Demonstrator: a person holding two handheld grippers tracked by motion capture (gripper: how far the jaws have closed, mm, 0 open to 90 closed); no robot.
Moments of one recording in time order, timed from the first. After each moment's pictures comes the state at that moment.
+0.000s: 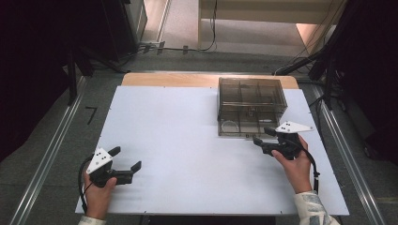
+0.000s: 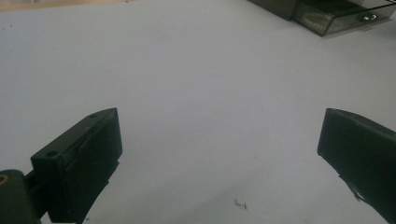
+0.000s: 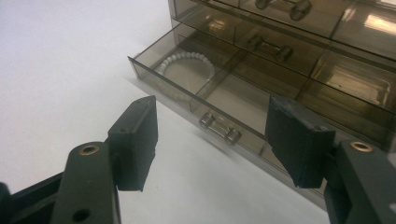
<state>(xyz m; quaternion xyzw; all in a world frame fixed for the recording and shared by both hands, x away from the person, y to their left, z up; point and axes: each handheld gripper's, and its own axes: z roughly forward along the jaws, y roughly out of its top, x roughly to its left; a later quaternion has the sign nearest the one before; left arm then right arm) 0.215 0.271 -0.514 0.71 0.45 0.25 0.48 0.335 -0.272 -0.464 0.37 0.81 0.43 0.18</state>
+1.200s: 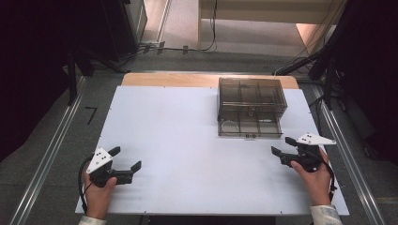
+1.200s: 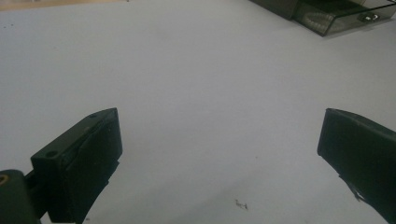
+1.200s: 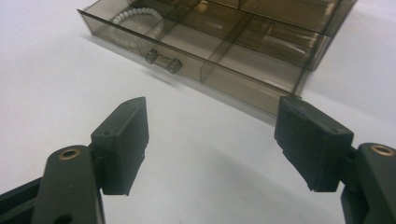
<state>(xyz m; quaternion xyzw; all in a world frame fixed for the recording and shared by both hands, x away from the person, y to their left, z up) 0.215 0.271 -0.514 0.71 0.45 0.25 0.48 0.310 -0.329 -0.481 0.42 0.79 0.40 0.20</state>
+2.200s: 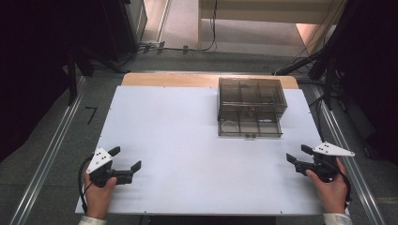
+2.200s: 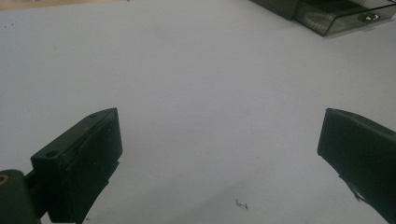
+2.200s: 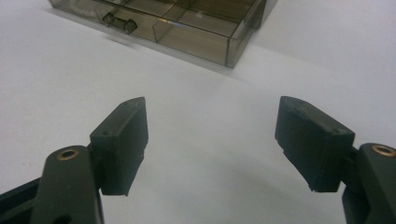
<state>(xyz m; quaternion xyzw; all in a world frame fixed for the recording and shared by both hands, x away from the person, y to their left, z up) 0.215 0.271 -0.514 0.71 0.45 0.25 0.48 0.288 -0.372 -0.491 0.44 0.78 0.39 0.22</state>
